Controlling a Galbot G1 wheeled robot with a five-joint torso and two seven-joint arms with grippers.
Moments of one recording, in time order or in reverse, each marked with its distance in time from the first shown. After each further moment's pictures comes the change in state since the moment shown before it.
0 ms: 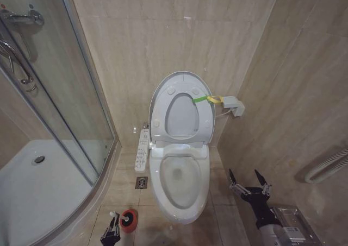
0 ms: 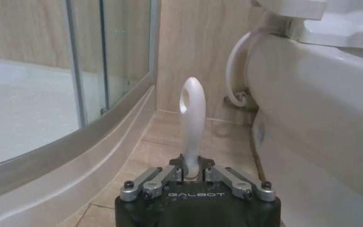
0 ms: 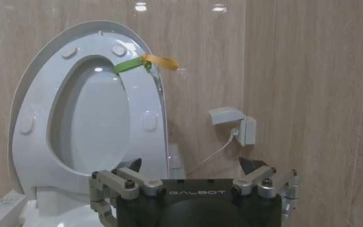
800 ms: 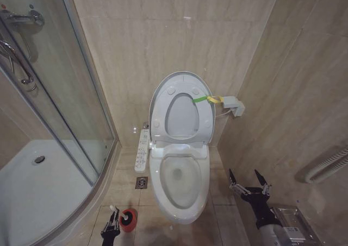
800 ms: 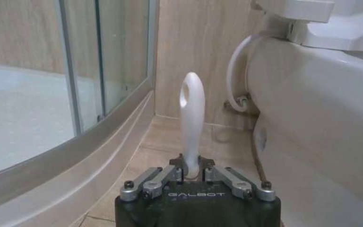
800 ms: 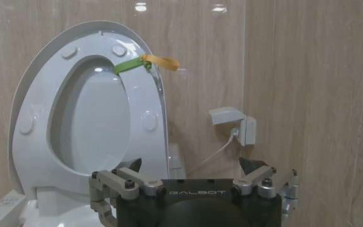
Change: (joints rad) left arm -0.057 0.004 0.009 0.053 -0.001 0.007 0.006; right arm 0.000 0.000 0.000 0.000 0.000 0.000 0.000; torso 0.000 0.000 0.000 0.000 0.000
